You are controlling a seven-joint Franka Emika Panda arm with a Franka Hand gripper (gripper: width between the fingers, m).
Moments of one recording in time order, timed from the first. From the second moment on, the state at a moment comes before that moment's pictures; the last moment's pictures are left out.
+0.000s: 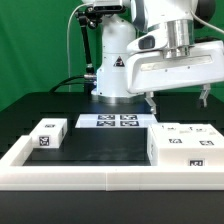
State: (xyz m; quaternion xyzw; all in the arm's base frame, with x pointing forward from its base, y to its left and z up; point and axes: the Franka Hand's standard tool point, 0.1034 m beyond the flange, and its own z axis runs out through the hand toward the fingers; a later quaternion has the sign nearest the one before) arm 0.481 0.084 0.067 -0.99 -0.04 -0.12 0.06
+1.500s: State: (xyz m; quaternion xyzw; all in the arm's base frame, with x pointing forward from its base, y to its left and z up) arm 0.461 0.106 0.043 -1.00 -0.03 -0.06 0.03
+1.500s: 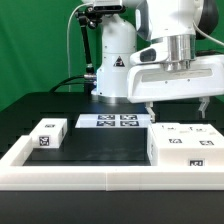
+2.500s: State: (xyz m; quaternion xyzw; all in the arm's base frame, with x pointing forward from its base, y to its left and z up) arm 0.482 0.087 0.022 -0.99 -0.07 -0.08 0.01
